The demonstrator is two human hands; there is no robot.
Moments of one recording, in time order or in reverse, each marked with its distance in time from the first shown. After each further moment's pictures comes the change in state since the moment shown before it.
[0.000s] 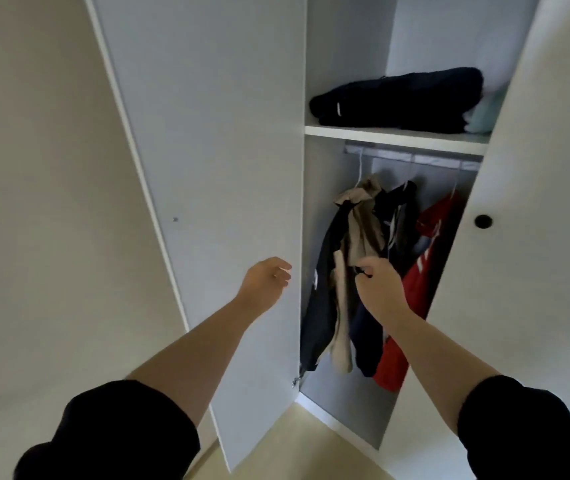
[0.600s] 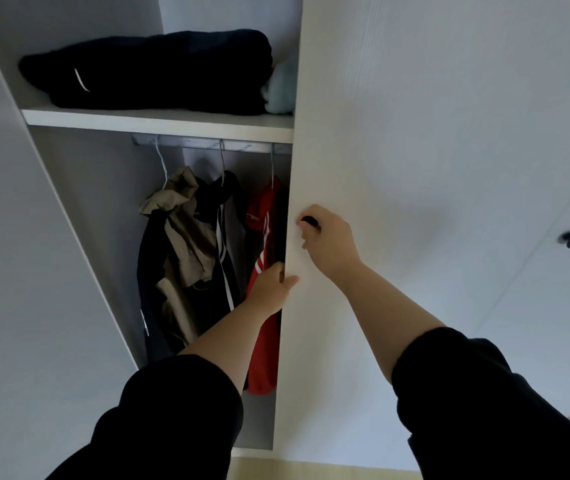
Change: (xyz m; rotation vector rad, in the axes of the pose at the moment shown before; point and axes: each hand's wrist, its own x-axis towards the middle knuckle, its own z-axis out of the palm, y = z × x) left_hand 0.117 0.084 0.296 -0.116 -0.649 0.246; right_hand 0.106 0.073 -0.139 -0.179 0.319 0.074
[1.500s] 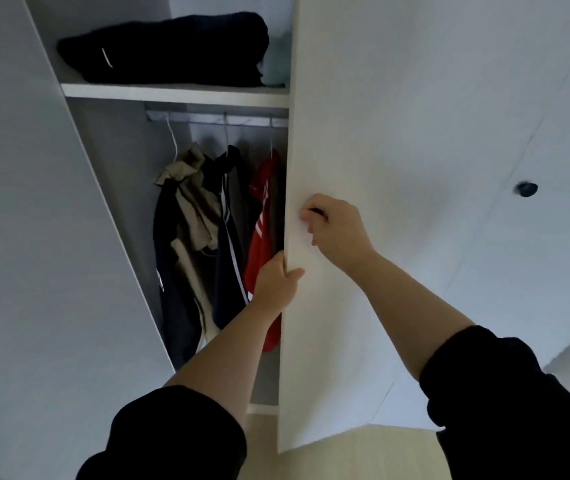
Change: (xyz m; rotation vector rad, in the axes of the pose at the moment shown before) left_hand -0.131 0.021 0.039 -0.128 0.191 0.040; right_hand -0.115 -0.026 -0.051 -0.009 -0.026 -0.112
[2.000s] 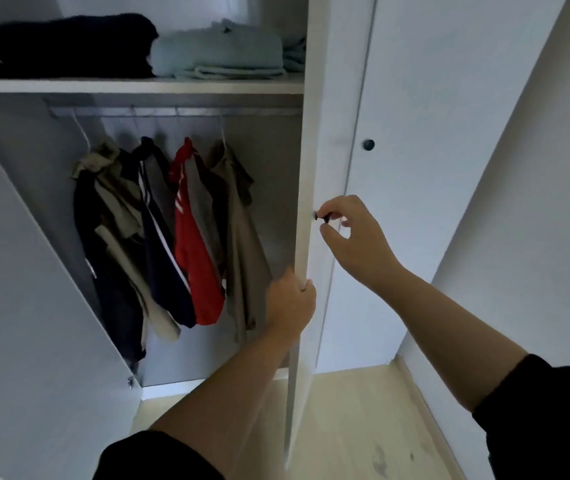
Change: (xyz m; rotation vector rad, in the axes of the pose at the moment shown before) left_hand -0.200 0.089 0.144 0.212 -0.001 0.118; right_hand -0.204 0.011 -0.162 -0.087 0.185 0.041
